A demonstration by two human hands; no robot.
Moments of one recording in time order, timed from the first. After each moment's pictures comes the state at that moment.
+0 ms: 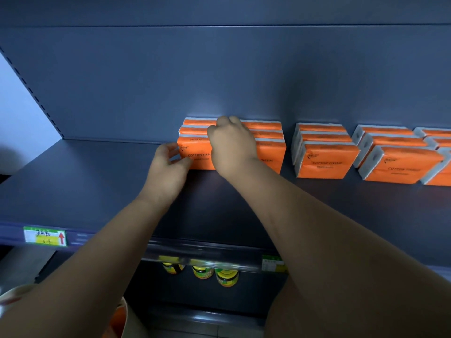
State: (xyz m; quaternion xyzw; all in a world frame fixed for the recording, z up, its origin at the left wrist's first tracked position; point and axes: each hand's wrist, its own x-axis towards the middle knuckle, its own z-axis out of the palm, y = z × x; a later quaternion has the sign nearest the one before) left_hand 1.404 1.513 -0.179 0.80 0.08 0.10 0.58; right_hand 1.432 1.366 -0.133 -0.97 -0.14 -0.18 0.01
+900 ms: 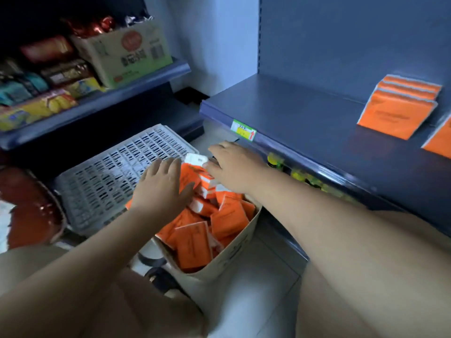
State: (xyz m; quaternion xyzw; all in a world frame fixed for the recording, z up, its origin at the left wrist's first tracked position) left_hand 1.052 1.720 -0.216 0.95 0.30 0.05 0.00; right_hand 1.221 1.605 -0.198 -0.84 -0.53 0.06 0.13
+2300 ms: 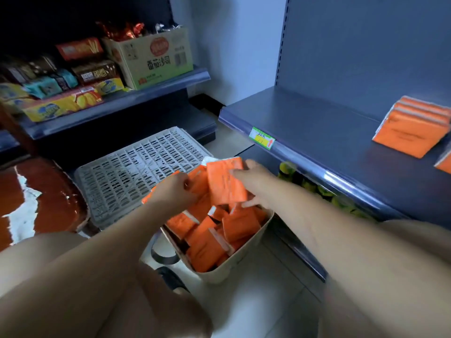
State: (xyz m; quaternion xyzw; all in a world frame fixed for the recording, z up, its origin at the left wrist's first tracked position) left_hand 1.038 1.758 -0.232 0.88 0.40 0.04 0.27; right_hand 1.202 1.617 -0.228 -0.75 -0.15 0.39 0.51
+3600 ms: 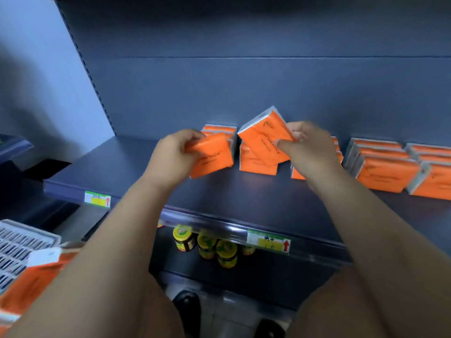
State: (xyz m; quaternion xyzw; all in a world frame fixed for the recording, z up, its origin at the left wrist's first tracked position) left_hand 1.312 1.504 -0.107 0.90 -0.05 0.22 0.38; right_hand 1.345 1.224 -0.099 -0.81 -0.04 -0.17 0.57
